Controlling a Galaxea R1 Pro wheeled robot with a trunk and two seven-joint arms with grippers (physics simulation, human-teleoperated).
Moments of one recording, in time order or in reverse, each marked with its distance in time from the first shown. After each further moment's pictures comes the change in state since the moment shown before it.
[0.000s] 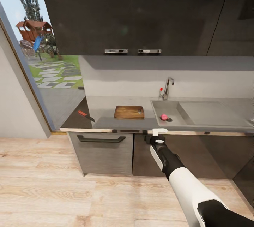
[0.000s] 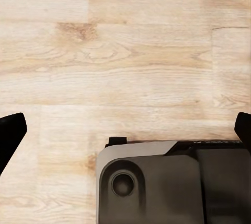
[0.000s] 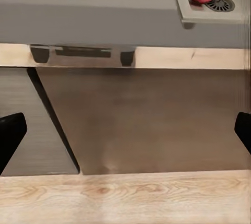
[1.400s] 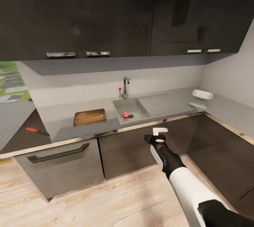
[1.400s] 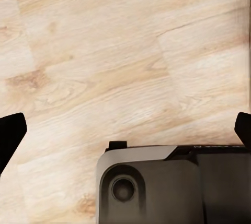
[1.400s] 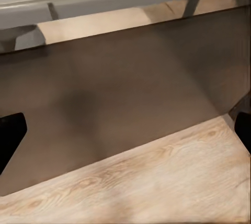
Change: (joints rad) left arm 0.000 0.000 0.000 0.000 0.000 0.000 0.000; right arm 0.000 -0.002 -0.001 -0.013 0.001 0.000 -0.004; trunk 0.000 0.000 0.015
